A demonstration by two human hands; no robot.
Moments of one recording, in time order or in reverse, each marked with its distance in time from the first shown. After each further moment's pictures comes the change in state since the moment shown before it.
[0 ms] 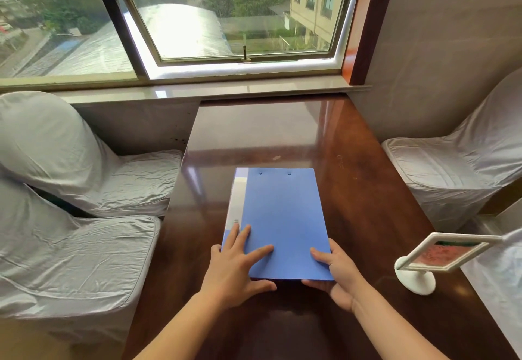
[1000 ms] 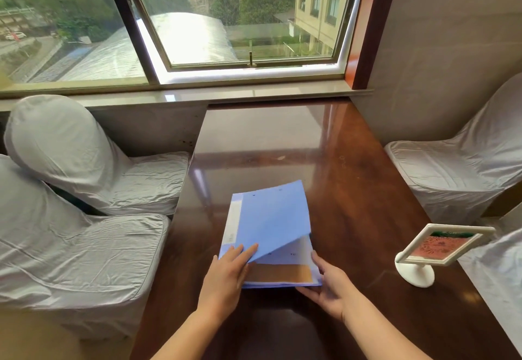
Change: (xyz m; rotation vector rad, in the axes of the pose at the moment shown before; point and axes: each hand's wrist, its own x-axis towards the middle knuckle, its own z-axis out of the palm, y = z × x) left_hand -0.051 -0.003 0.007 -0.381 0.163 -0.113; right_hand -0.011 0.039 0.002 0.201 0.021 0.292
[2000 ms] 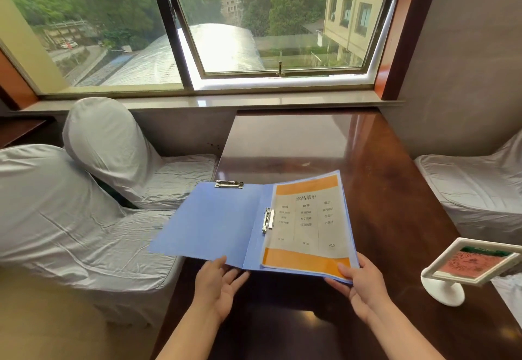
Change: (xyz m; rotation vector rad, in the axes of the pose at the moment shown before) left_hand -0.024 -0.001 -0.048 -1.661 0.390 -0.924; right_hand -0.020 -0.012 0.002 -0.062 0.077 -0.319
